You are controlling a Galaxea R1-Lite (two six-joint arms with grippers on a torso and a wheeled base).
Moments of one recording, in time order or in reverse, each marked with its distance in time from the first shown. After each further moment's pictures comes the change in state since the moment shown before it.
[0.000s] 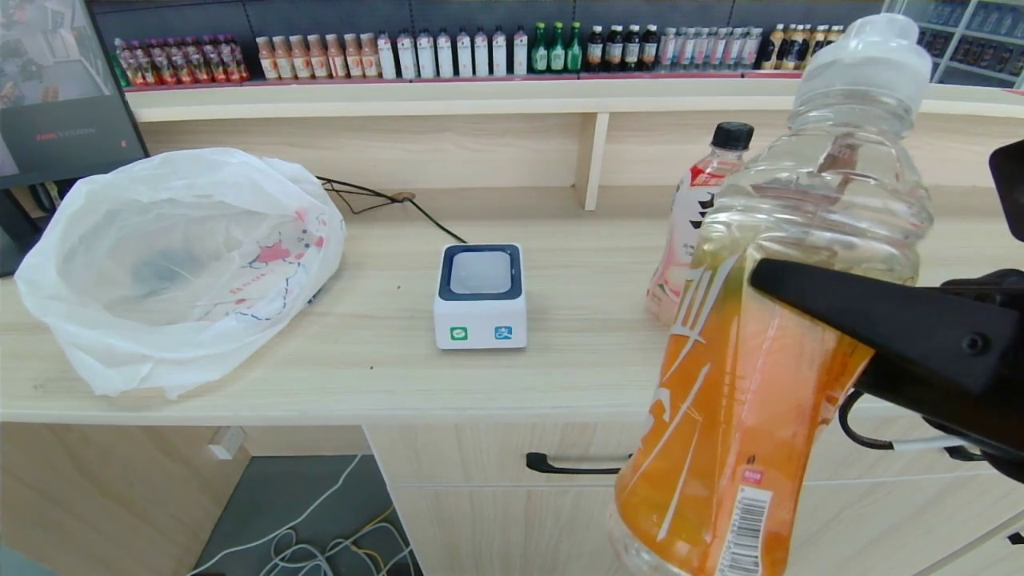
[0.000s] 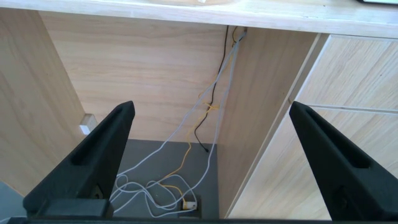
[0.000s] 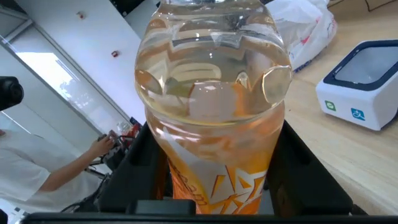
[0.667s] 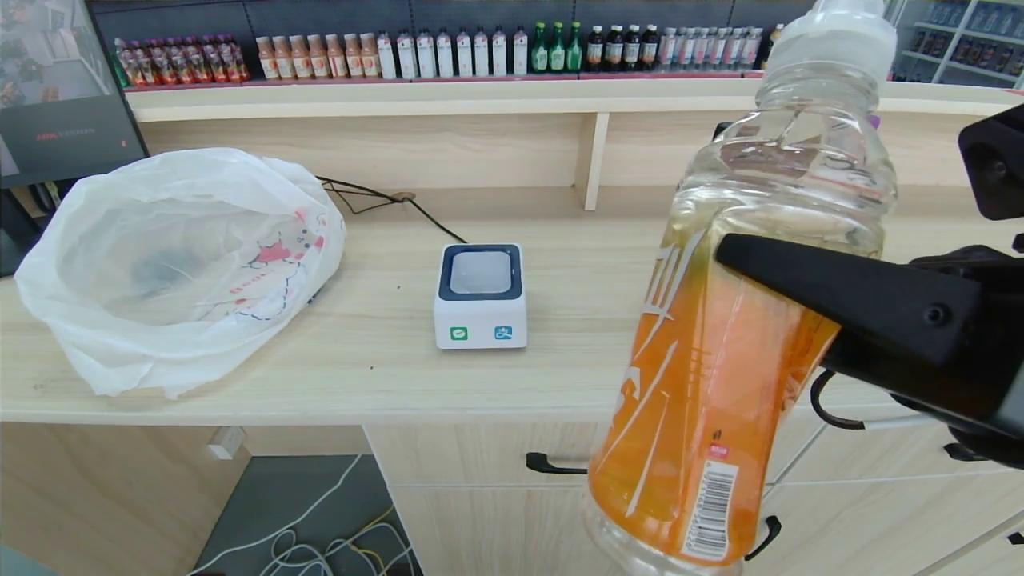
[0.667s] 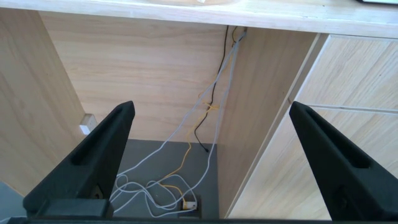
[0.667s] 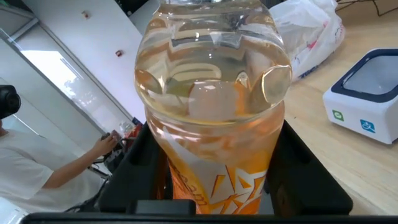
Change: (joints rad) left arm 0.000 0.000 0.000 0.000 0.000 0.000; right arm 0.022 0.049 -0.059 0.000 -0.002 -0.003
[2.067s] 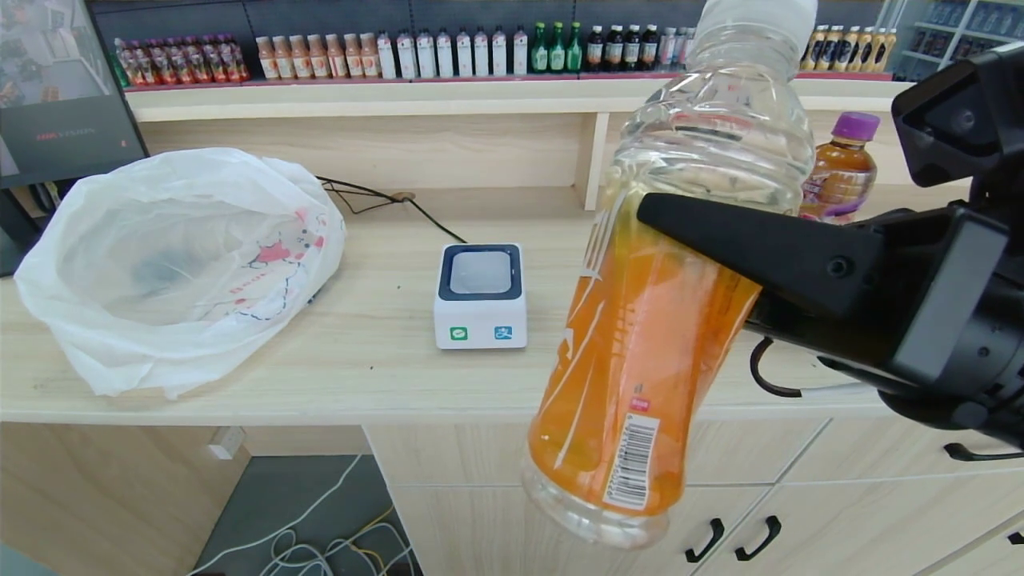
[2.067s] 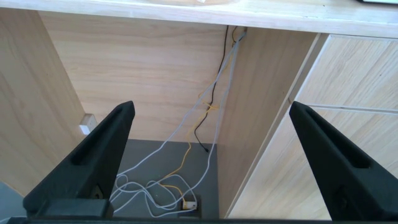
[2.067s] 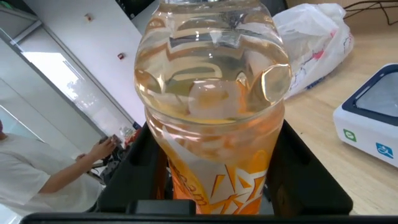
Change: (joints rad) left arm 0.000 0.000 0.000 0.000 0.000 0.000; right arm 0.054 0.087 -0.108 0.003 -0.049 -0.017
